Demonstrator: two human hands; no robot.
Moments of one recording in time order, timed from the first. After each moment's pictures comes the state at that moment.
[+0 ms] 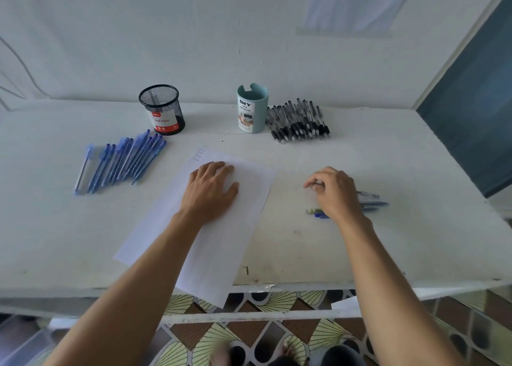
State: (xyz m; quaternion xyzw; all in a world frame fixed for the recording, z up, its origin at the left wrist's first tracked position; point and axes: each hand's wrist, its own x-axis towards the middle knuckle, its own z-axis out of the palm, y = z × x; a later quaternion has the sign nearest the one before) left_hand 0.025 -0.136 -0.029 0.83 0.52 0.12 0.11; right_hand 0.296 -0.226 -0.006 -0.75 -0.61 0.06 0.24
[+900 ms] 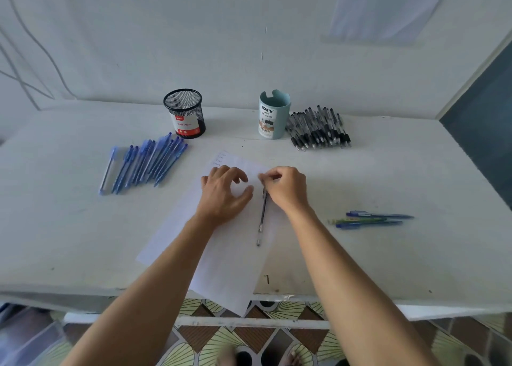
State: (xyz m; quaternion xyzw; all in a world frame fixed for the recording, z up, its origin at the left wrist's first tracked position) left_hand 0.009 -0.137 -0.025 0.79 0.50 0.29 0.21; right_hand 0.176 -0.158 -0.007 -0.75 -0.50 0.24 0.35
